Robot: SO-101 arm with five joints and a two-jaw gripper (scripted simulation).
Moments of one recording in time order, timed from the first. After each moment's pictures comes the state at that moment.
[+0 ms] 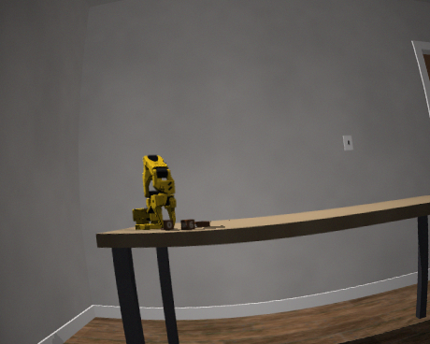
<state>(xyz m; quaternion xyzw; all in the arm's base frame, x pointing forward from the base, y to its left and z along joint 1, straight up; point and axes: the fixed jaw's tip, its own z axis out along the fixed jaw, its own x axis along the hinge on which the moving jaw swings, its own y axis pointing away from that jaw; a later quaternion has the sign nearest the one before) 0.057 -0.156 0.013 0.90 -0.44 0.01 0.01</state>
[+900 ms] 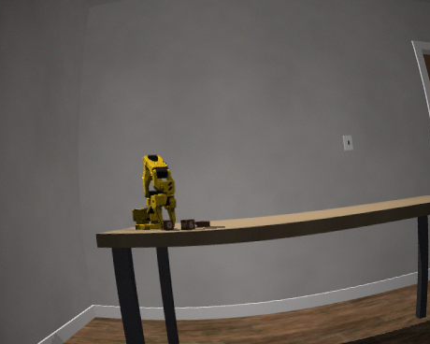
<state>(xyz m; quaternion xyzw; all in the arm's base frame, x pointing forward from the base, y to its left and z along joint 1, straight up) 0.057 -0.156 0.012 0.90 -0.44 0.01 0.01</state>
